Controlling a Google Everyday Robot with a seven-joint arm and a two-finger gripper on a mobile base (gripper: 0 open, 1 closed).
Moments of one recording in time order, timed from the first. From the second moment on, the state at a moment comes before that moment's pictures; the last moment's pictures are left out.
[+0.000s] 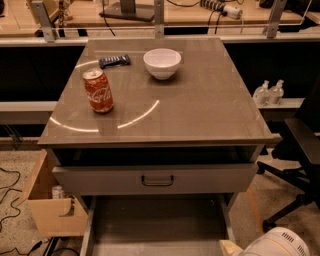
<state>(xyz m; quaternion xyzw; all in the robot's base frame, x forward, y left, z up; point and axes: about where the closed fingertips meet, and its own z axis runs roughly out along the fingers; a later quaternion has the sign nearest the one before) 0.261 -0.200 0.503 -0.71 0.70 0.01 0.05</state>
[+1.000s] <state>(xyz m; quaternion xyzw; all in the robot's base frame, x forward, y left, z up) 0.262 -0.187 0.466 -0.71 0.71 0.03 0.03</state>
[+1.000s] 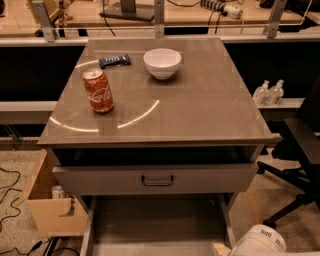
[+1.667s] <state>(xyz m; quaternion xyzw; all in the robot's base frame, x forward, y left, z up) 0.265 -0.159 0.431 -0.71 0.70 0.05 0.02</state>
